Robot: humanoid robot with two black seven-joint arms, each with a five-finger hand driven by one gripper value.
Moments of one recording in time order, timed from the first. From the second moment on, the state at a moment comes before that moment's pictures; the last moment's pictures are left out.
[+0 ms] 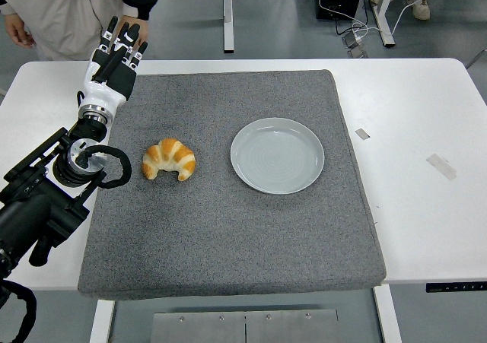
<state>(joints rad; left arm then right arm) -0.77 0.11 -0.94 -0.70 -0.02 -0.16 -0.37 -0.10 0.00 0.04 0.26 -0.15 0.01 0.25</state>
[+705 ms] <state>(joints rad) -0.87 0.23 -0.66 -0.70 0.19 -0.16 -0.40 -0.10 0.00 0.04 0.26 -0.15 0.01 0.25</state>
